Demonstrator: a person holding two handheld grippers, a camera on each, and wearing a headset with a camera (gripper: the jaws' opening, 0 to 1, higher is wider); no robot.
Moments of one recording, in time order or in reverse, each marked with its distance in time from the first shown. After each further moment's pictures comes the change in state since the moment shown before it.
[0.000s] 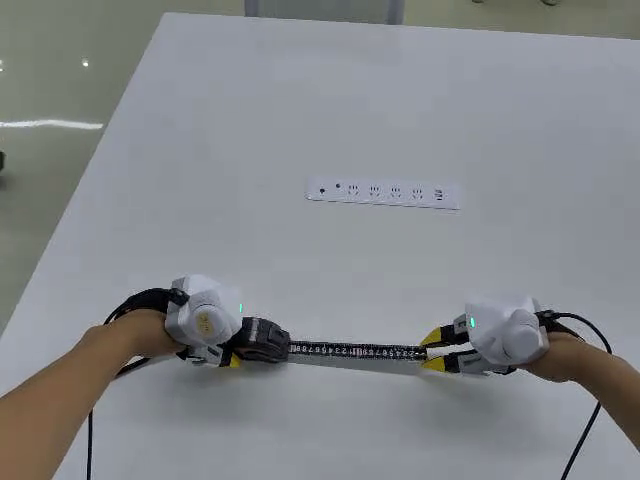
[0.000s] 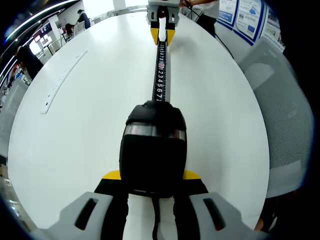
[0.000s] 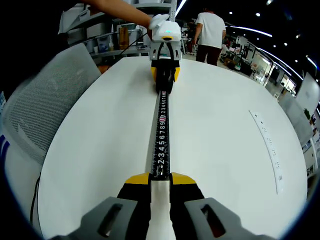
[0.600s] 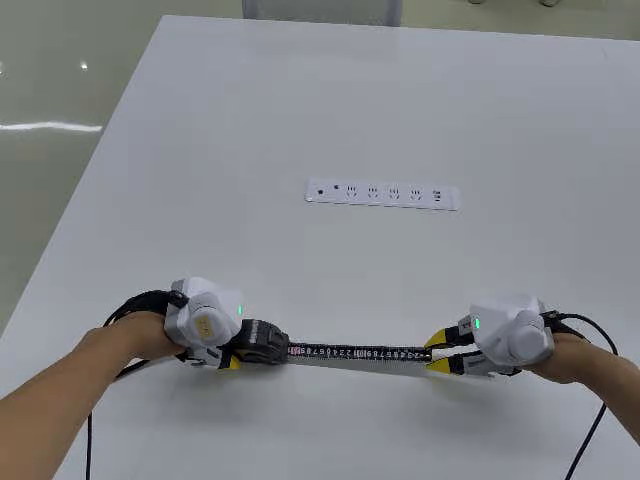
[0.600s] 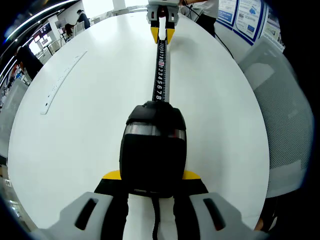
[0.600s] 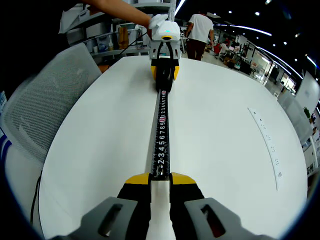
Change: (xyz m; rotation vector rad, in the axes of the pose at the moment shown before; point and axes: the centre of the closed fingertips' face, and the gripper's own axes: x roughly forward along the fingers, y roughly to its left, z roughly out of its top) left arm 0.001 0.000 0.000 0.002 0.002 -0.001; right arm -0.006 0.001 -0.007 0.008 0.006 0.001
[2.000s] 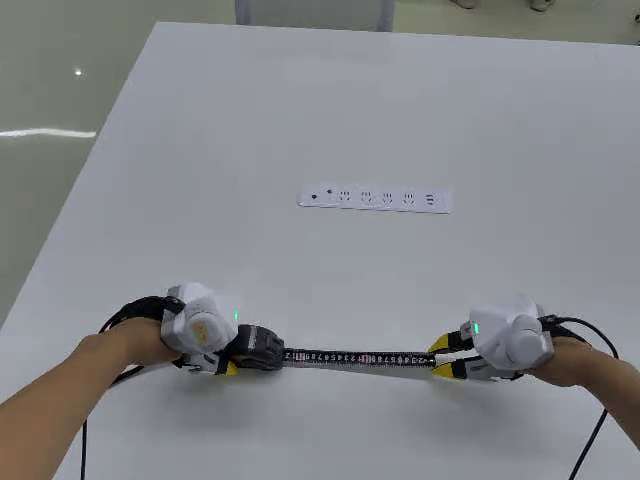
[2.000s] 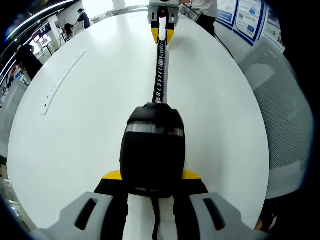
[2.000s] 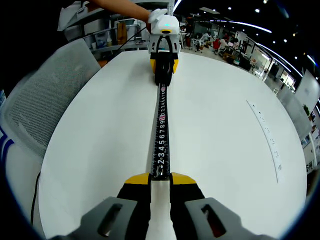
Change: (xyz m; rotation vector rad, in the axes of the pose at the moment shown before) left arm 0.002 0.000 0.005 0.000 0.003 -0.005; right arm -0.002 0.001 -0.018 0.011 0.045 -0.008
